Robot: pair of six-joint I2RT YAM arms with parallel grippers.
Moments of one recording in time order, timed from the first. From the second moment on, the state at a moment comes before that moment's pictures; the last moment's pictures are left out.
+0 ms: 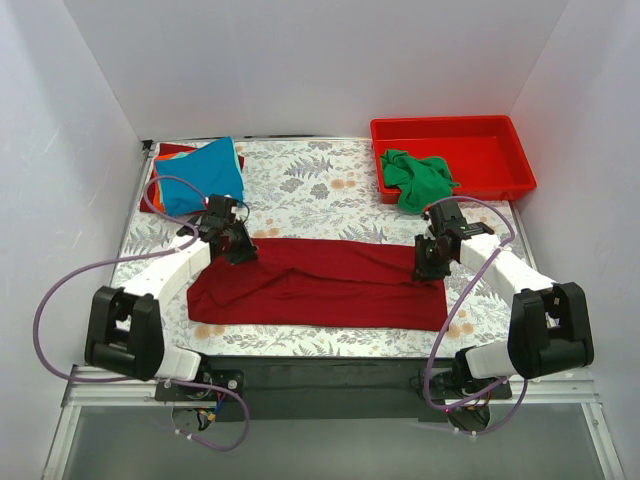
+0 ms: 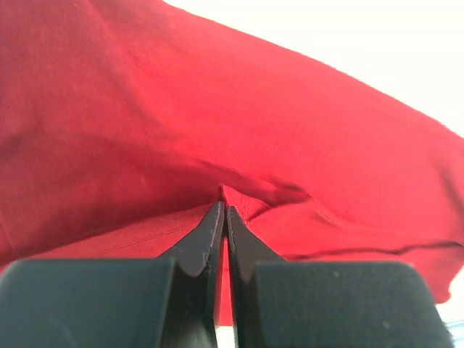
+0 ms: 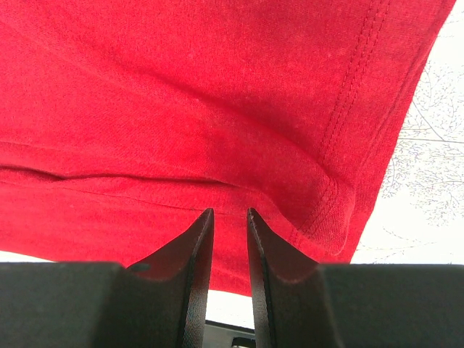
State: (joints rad) left arm -0.27 1.44 0.90 -0.48 0.06 -0.66; right arm 0.25 1.38 0.85 -0.69 -0.14 0.29
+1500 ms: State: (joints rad) left arm -0.55 1.17 0.87 -0.68 0.04 -1.04; right arm 0.25 1.40 0.87 -0.71 -0.11 0.28
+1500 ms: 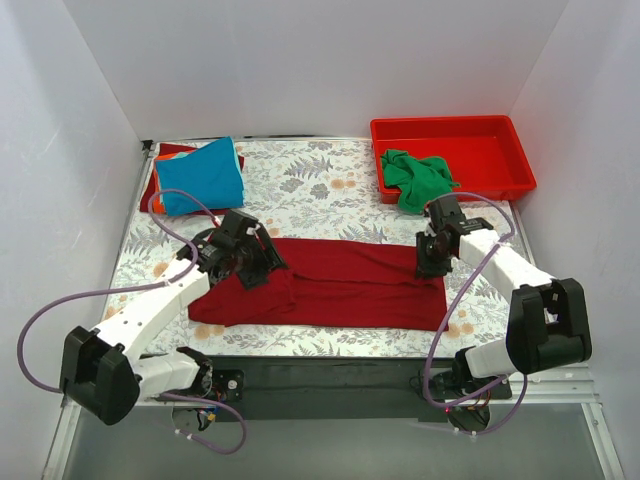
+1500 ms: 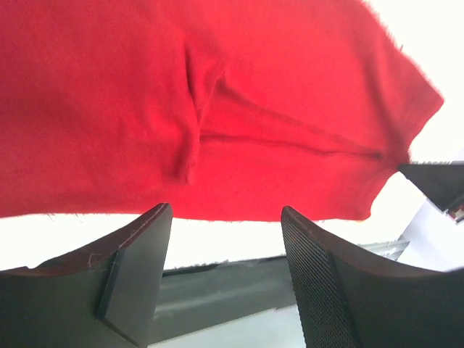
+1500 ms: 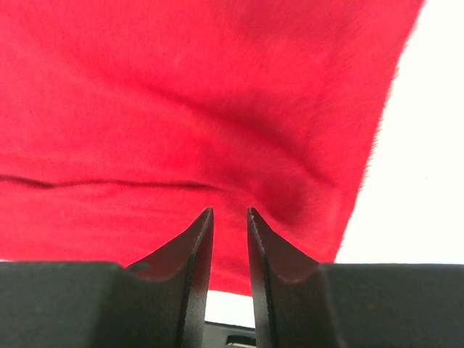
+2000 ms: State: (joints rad) left arm -0.04 1.27 0.91 -0.65 0.10 -0.73; right arm 0.18 1.45 1.00 -0.74 0.05 0.24
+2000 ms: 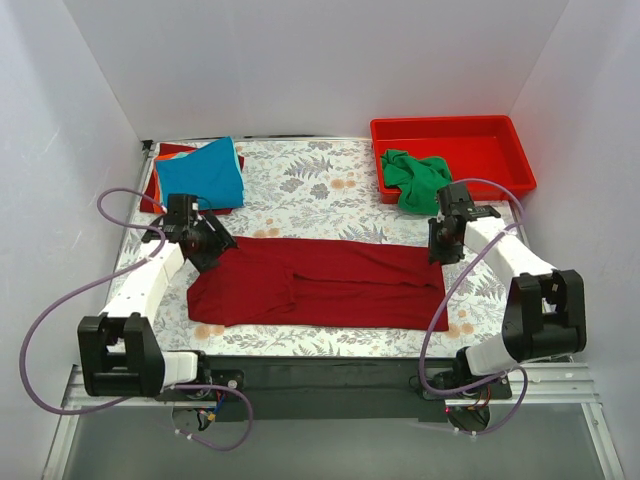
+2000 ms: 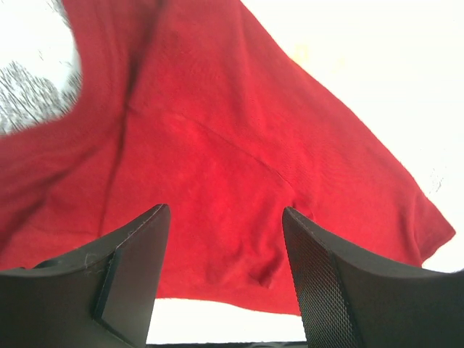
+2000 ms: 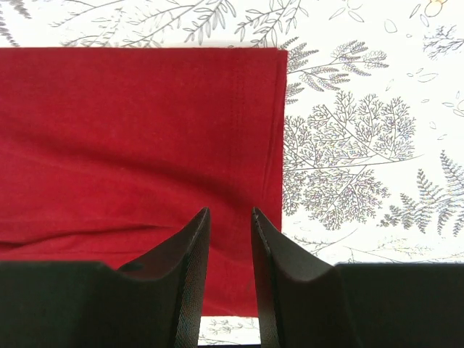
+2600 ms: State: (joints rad) left arm 0.17 1.54 0.96 -0.47 0.21 -0.61; right arm 0.09 1.60 1.00 -0.60 0.05 0.26
